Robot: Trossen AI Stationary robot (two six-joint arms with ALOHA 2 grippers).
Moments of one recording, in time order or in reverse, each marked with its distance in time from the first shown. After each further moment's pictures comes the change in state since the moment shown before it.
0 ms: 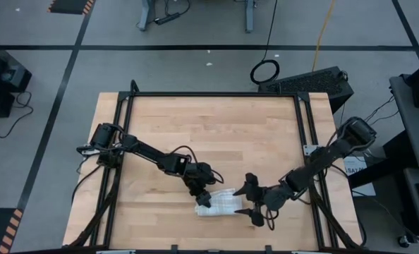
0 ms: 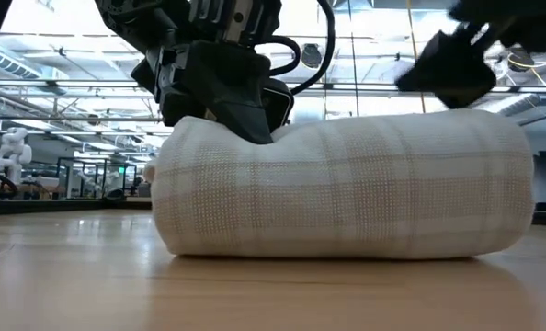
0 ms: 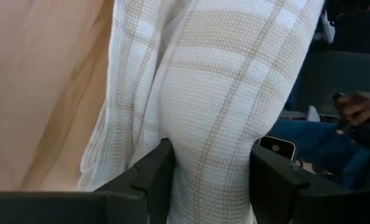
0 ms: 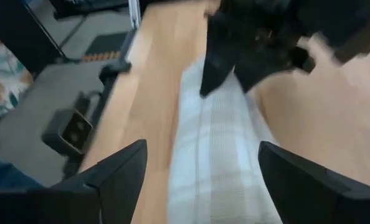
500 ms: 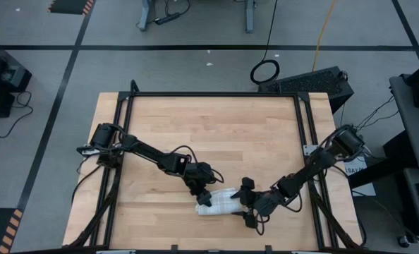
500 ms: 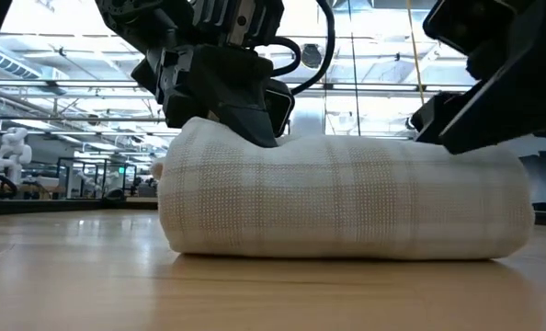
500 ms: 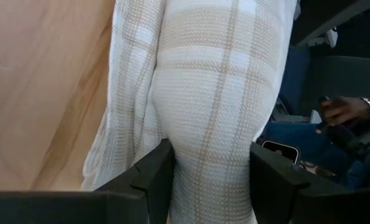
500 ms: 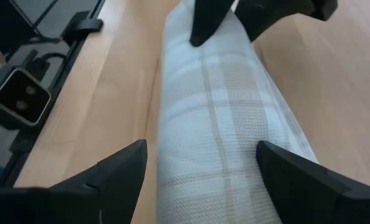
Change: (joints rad) left arm 0.001 0.000 0.000 0.002 -0.020 0.000; right arm -0.006 0.208 0.001 0.085 0.006 0.036
